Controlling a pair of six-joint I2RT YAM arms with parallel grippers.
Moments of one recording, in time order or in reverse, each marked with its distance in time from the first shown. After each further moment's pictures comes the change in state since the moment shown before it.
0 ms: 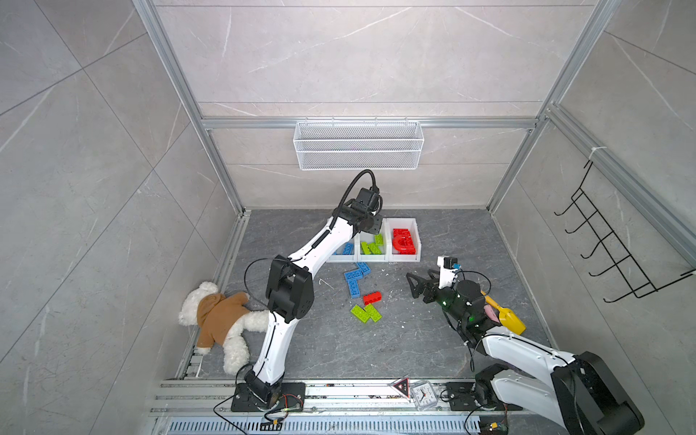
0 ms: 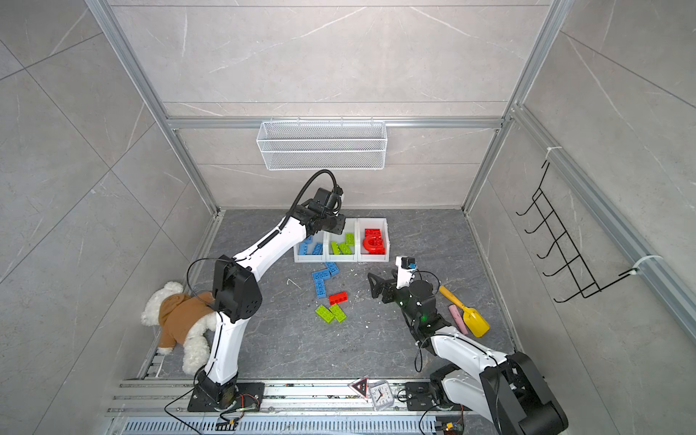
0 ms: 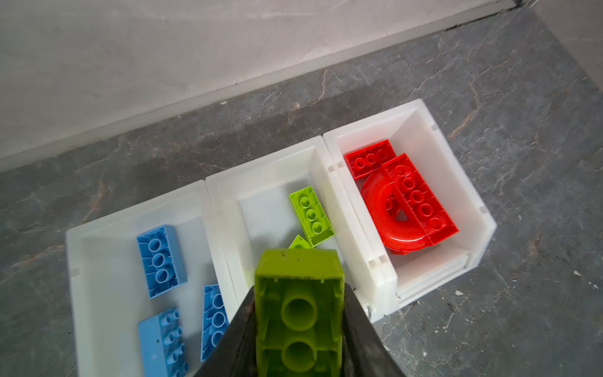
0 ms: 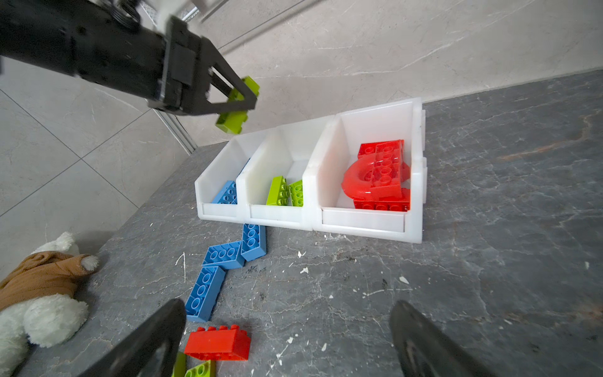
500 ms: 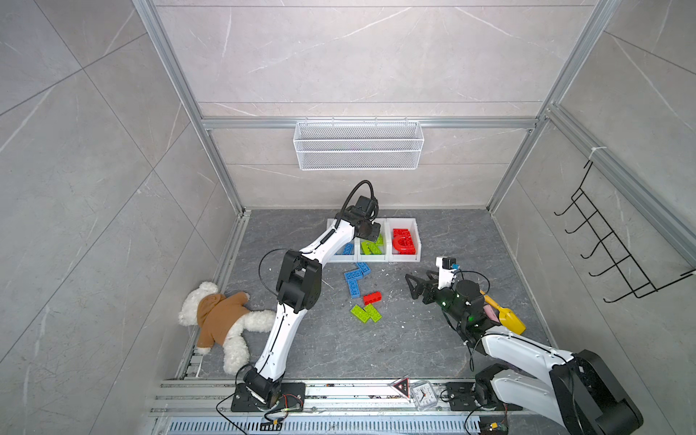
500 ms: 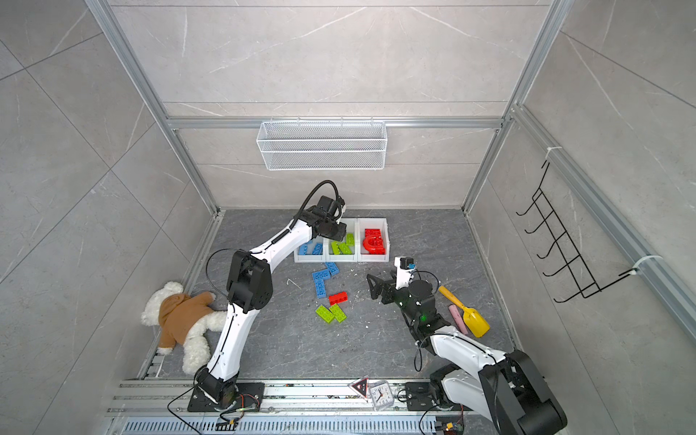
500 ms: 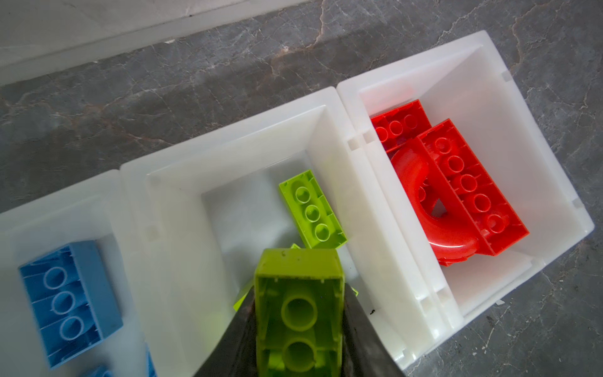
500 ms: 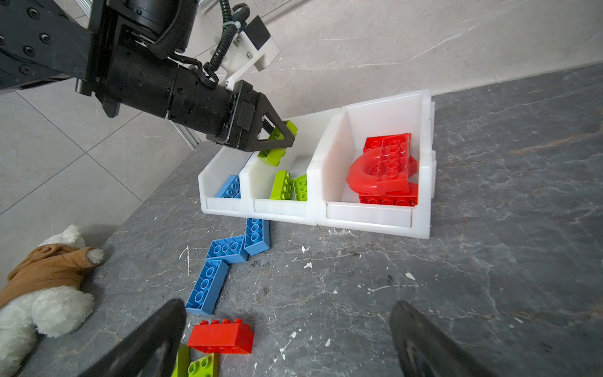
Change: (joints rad) left arm 0.028 0.145 0.051 0.023 0.137 0.011; right arm -0.002 0.011 0.000 0.000 -0.024 0.000
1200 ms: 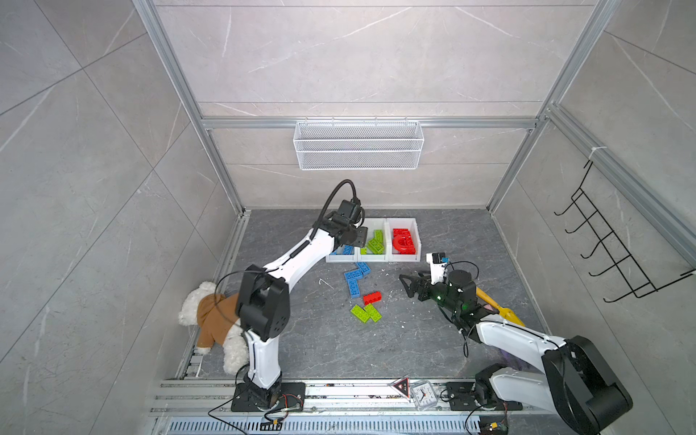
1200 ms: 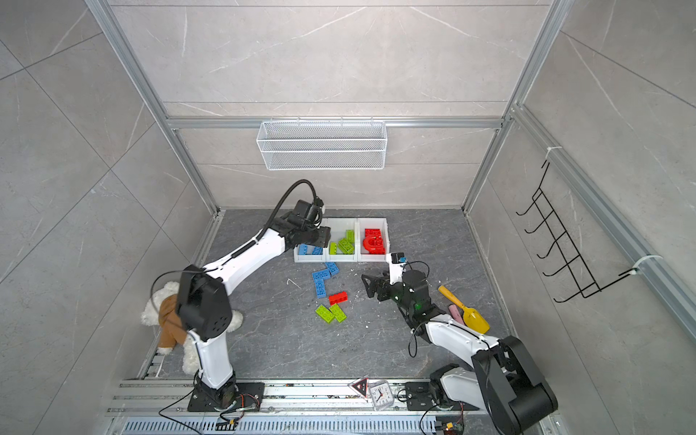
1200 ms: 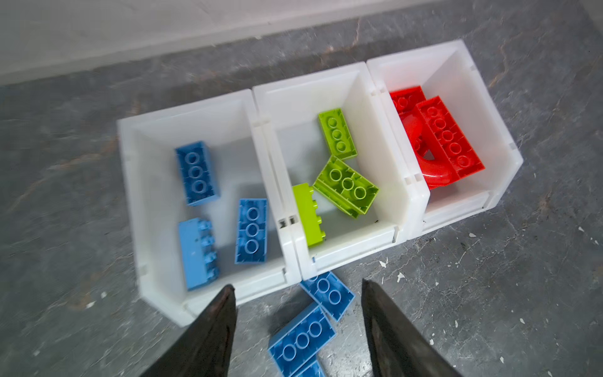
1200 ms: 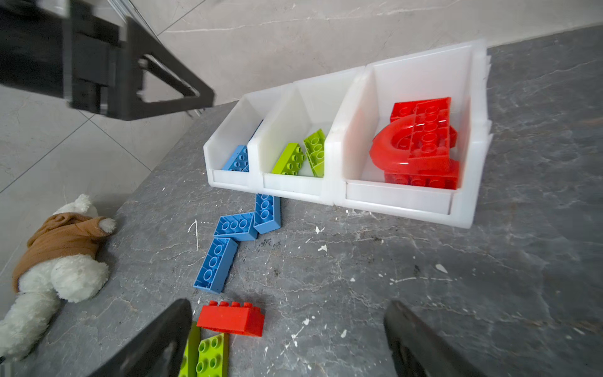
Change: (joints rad) left arm -0.001 -0.607 -0.646 0.119 -0.193 -0.099; right arm 0.001 0.131 0.142 -0.166 -0.117 -0.029
